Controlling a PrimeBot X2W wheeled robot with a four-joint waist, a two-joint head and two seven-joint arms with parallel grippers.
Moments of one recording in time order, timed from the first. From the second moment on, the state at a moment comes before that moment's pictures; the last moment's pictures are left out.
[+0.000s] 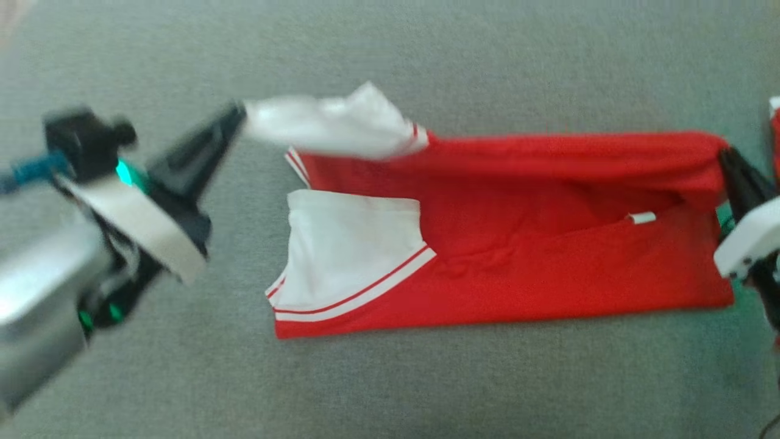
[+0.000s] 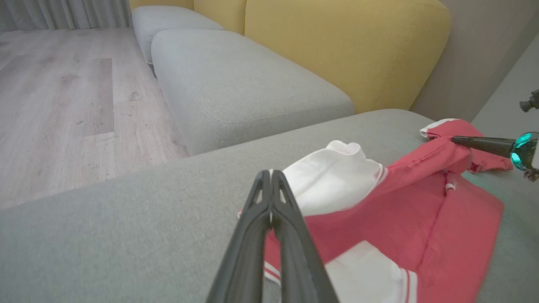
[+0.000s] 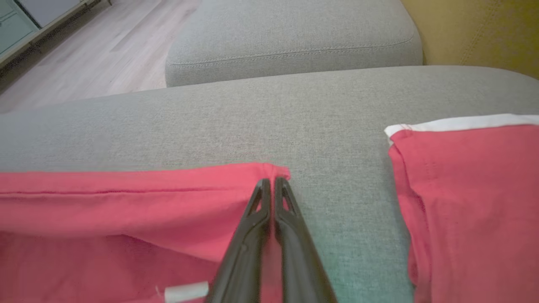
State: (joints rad) left arm -1.01 0.81 -1.31 0.13 -1.21 -0.07 -0.18; right arm -0.31 -0.35 -0.06 0.22 0.43 0.13 0.36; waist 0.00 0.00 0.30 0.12
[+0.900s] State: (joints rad) left arm -0.48 0.73 -1.17 -0.03 -1.17 0.07 -0.25; right arm -0.02 -0.23 -0.22 0.10 0.39 0.13 0.38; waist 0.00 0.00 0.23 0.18
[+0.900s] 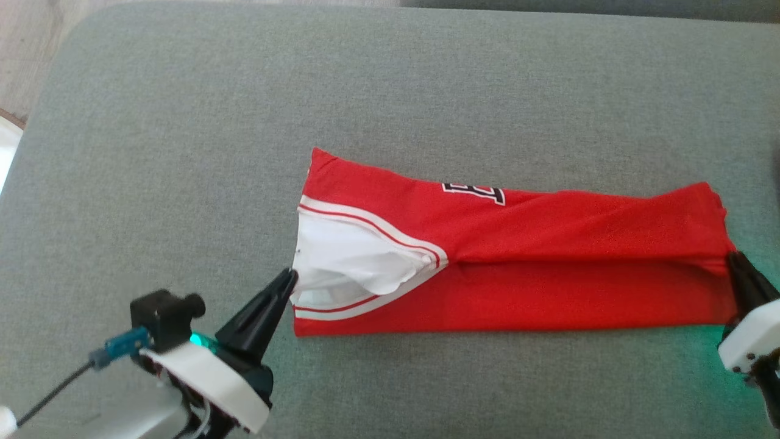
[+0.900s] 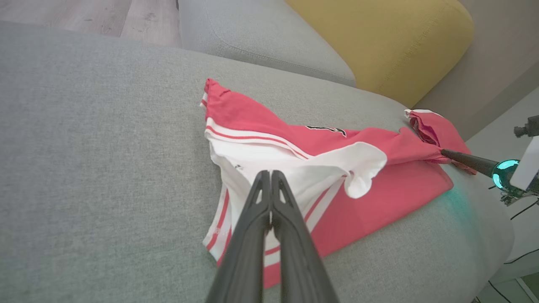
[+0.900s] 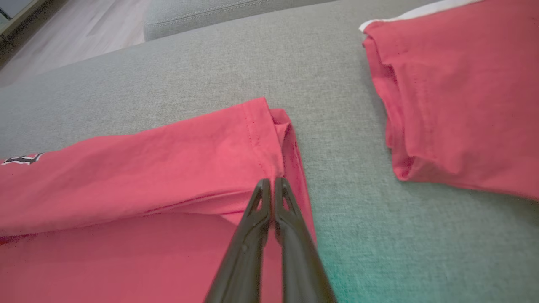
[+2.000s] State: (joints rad) left arm 0.03 0.24 -0.59 0.01 -0.44 0.20 -0.25; right arm -0.10 -0.12 -0.48 0.41 0.26 0.13 0.27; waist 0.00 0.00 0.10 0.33
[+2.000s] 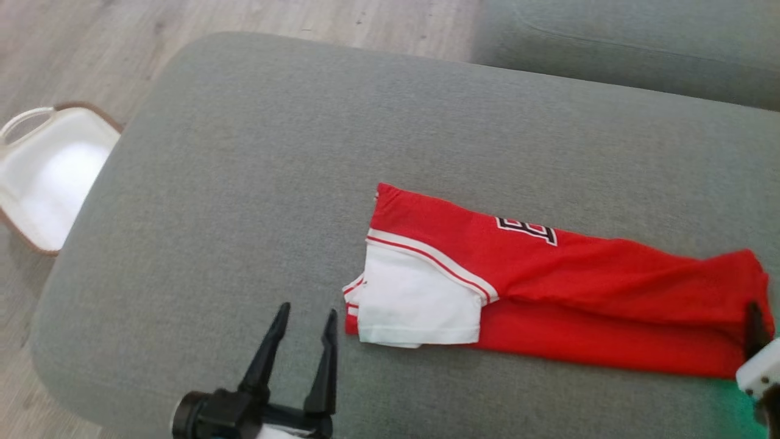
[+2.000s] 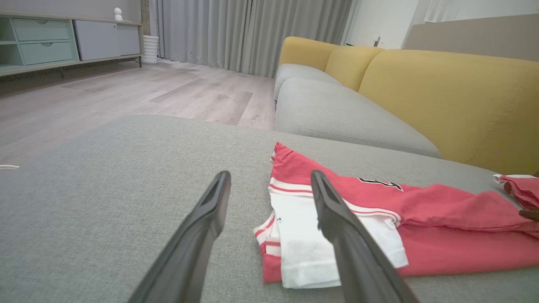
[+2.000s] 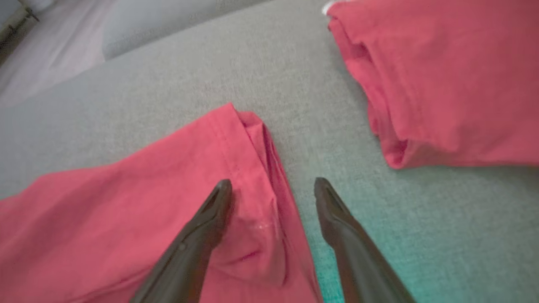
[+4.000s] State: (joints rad) left arm 0.08 0.06 -0.35 0.11 -0.24 -0.05 -0.25; right arm -0.09 -0.04 0.15 0.23 1.01 0.13 0.24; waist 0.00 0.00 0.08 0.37
